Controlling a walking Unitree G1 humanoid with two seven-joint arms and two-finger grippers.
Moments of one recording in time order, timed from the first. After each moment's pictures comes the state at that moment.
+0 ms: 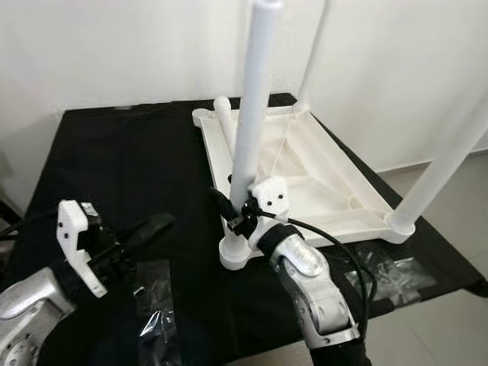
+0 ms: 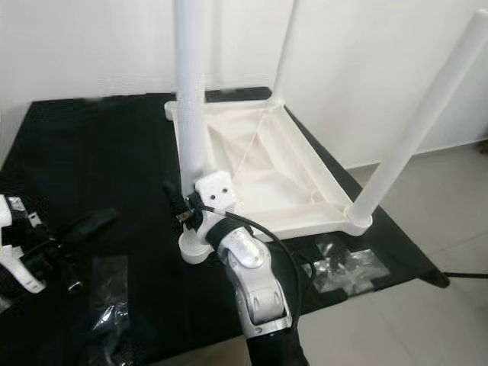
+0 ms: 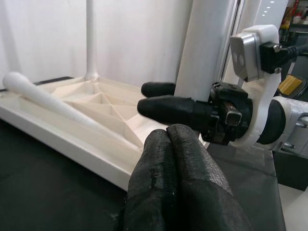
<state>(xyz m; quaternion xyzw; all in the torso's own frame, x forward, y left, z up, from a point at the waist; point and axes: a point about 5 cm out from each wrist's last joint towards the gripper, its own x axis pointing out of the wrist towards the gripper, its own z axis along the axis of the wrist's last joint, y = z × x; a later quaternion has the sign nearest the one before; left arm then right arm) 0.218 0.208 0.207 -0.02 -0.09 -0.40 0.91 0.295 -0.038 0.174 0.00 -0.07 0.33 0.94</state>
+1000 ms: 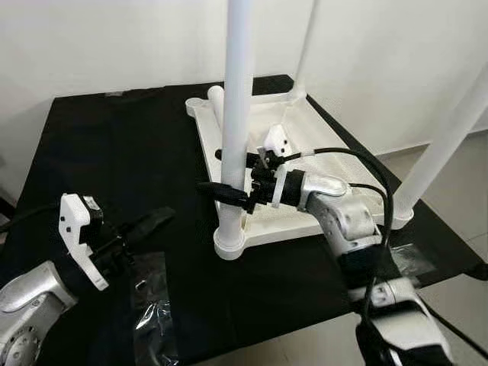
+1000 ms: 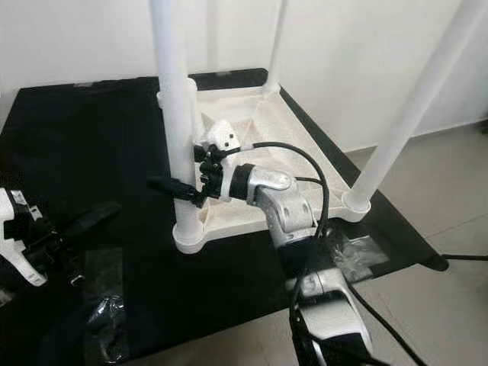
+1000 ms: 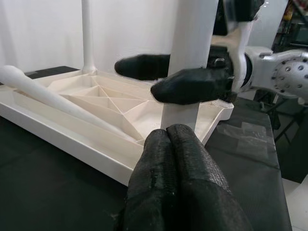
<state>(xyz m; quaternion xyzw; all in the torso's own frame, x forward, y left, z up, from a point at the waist) 0.218 0.207 0.205 -0.02 -0.09 -0.40 0.91 0.350 -0.070 0.221 -0.02 -0.03 0.59 0.80</state>
